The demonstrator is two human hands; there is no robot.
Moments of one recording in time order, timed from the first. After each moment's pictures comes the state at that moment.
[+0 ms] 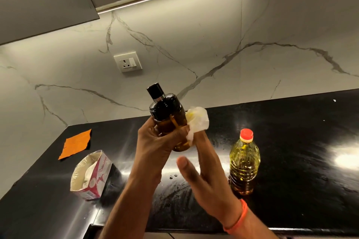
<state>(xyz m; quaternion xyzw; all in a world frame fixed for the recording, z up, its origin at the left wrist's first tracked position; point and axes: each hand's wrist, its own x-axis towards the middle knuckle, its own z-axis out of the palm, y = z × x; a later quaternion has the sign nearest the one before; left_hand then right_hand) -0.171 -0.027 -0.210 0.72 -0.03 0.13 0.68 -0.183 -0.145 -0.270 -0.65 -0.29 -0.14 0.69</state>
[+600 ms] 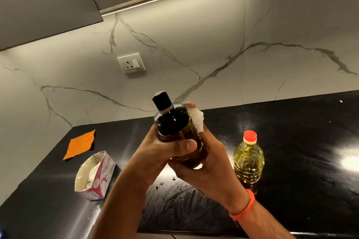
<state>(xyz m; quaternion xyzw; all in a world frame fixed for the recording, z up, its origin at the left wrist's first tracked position) -0.171 -0.016 -0.196 0.68 -0.13 -0.04 0.72 -0.164 -0.156 -0.260 -0.66 -0.29 -0.12 0.68</state>
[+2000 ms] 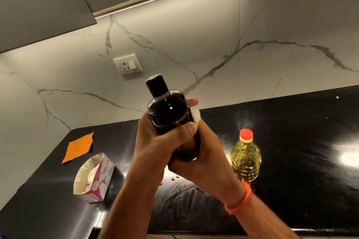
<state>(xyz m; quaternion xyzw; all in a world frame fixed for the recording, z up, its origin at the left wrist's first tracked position) -0.181 -0.045 -0.177 0.70 -0.17 0.15 0.68 -0.166 -0.155 -0.240 -0.62 -0.29 -0.09 0.72</state>
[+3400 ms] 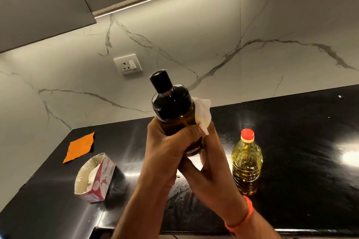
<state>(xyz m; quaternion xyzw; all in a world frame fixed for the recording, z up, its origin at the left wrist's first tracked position) -0.181 -0.062 -0.185 0.68 -0.11 0.13 0.71 -0.179 -0.148 -0.252 -0.57 -0.29 -0.17 0.75</state>
